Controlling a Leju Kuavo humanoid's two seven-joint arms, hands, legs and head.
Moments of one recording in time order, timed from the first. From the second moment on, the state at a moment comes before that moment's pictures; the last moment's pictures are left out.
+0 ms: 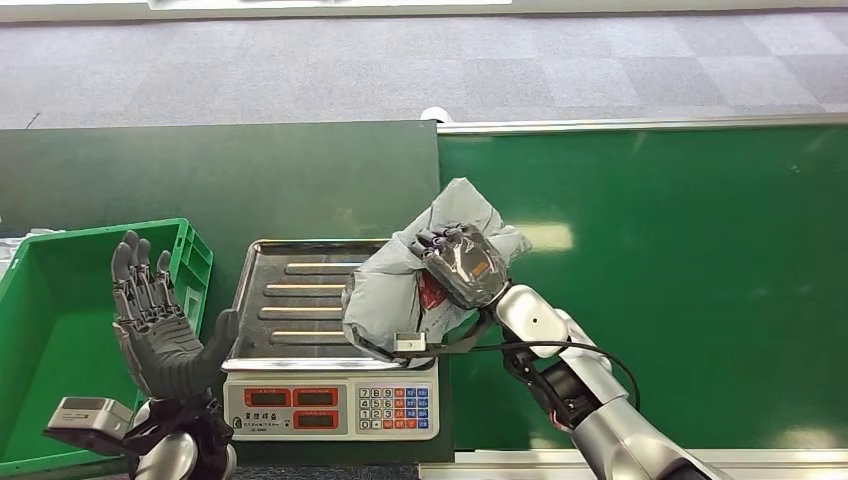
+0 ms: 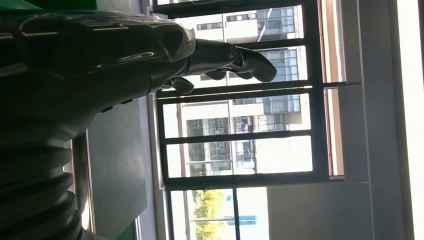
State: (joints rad) left arm 0.02 -0.15 -0.04 -1.69 0.02 0.16 -0.69; right arm -0.65 0.00 0.73 -0.72 1.32 -0.63 -0.40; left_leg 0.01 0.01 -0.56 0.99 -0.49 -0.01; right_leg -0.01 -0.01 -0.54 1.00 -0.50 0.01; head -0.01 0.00
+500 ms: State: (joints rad) left arm 0.01 -0.16 -0.04 -1.68 0.02 0.13 -0.69; right arm -0.72 0.14 0.81 -0.58 1.40 -0.69 -0.38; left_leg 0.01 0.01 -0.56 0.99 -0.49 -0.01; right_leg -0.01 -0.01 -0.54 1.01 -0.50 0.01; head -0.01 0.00
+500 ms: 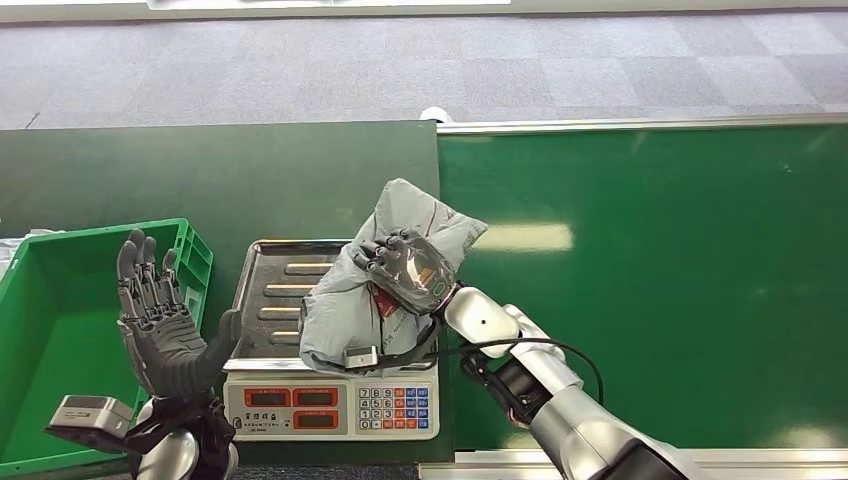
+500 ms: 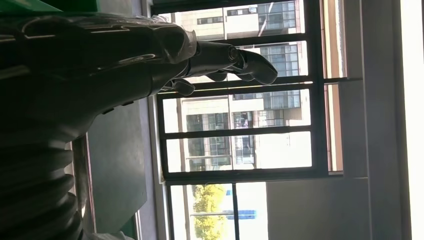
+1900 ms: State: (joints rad) left arm -0.04 -0.18 -0.02 -1.62 0.03 0.10 -0.69; right arm -0.68 0.27 0.70 -0.51 0.85 -0.68 -0.67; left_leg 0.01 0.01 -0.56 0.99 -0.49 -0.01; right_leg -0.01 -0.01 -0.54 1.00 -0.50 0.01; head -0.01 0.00
